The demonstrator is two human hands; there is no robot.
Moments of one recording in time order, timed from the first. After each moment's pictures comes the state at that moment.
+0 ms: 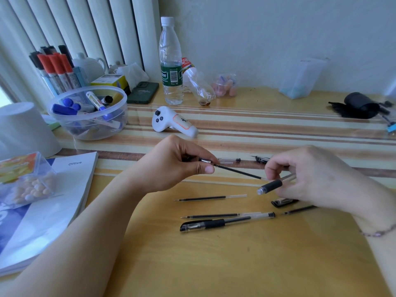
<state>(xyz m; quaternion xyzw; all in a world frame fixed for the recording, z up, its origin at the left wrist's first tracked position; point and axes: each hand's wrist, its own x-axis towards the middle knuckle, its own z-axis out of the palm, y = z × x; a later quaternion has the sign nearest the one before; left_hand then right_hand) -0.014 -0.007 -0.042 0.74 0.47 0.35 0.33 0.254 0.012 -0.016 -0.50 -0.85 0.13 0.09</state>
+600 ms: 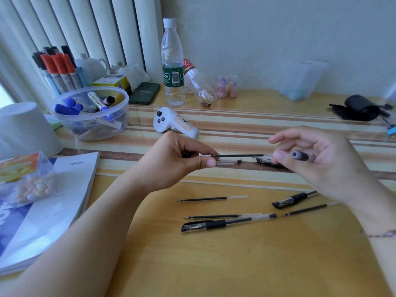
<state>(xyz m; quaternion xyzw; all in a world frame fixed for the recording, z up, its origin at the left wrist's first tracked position) -0.013 -0.008 -0.041 0.73 0.47 0.40 0.30 0.259 0.016 -0.021 -0.40 -0.79 0.27 0.37</state>
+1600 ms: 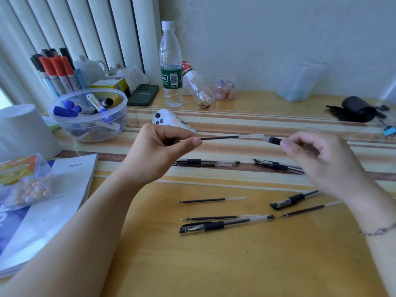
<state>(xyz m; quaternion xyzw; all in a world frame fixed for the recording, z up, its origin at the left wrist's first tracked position) -0.025 -0.005 -0.035 0.67 0.47 0.51 0.28 0.268 0.027 -0.026 -0.48 -0.79 0.14 0.36</state>
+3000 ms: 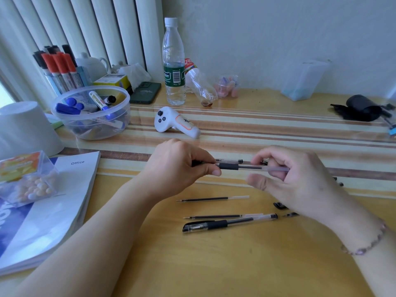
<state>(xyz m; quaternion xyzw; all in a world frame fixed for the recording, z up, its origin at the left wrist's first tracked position) -0.008 -0.003 -0.056 0.76 0.54 0.34 0.11 0.235 0.004 -0.041 -0.41 -0.84 0.16 0.33</state>
